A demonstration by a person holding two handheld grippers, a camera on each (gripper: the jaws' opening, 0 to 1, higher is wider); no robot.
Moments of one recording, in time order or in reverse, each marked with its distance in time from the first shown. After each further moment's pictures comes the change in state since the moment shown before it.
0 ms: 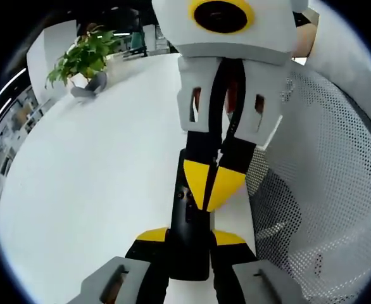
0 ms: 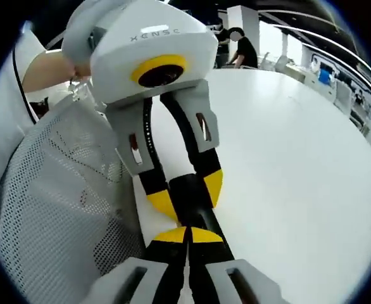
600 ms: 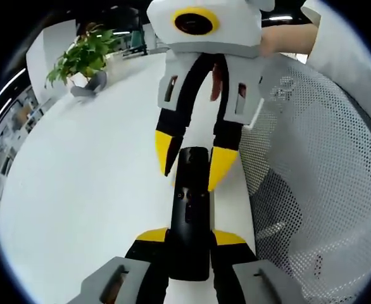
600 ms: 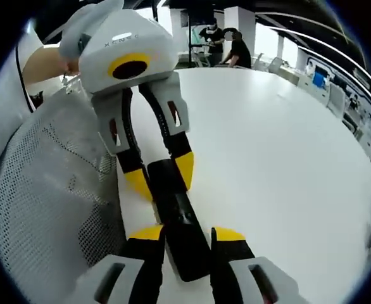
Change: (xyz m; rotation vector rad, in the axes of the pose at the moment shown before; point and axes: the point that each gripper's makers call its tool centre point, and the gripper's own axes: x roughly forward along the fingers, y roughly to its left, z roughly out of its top) left arm -0.001 0.000 0.001 -0.003 0.007 0.007; right arm -0.010 -0.020 -0.018 -0.078 0.039 0.002
